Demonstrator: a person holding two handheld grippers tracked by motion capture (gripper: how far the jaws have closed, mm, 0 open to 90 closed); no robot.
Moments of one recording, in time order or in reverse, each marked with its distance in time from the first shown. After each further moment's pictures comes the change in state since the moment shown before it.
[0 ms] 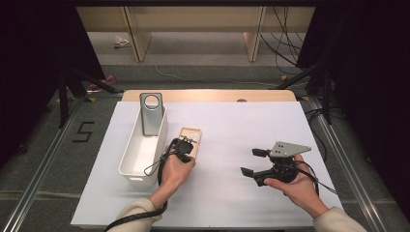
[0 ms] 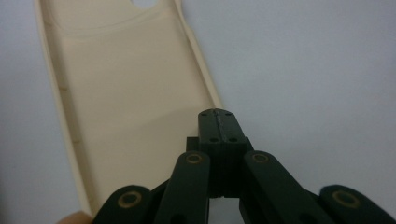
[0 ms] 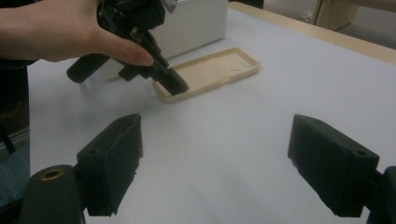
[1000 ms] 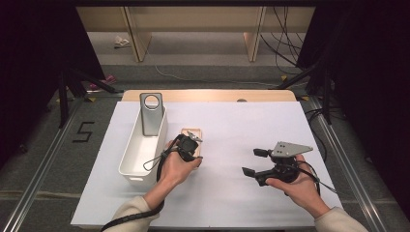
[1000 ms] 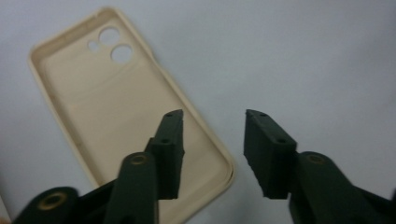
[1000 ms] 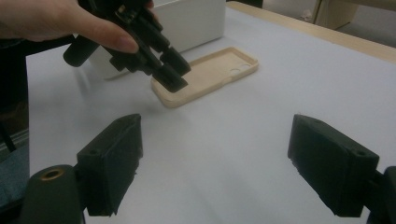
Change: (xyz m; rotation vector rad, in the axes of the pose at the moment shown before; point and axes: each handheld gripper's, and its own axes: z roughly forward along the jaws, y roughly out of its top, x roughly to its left) left arm -0.007 0.015 -0.024 -0.086 -0.064 0.178; right arm -0.004 -0.003 -0.002 -0.002 -0.001 0.006
